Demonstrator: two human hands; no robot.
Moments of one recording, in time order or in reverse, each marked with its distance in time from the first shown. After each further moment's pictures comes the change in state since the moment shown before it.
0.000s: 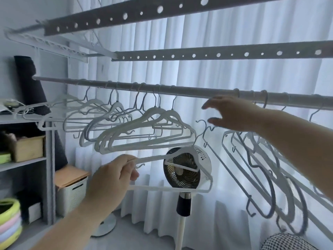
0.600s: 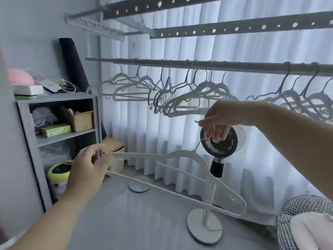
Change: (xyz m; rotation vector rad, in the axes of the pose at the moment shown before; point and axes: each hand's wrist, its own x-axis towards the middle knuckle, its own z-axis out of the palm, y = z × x) left_hand -0.114 -0.099 -0.194 -0.008 0.167 -0.387; right_hand -0.044 -0.195 -0.020 0.745 -0.532 0.088
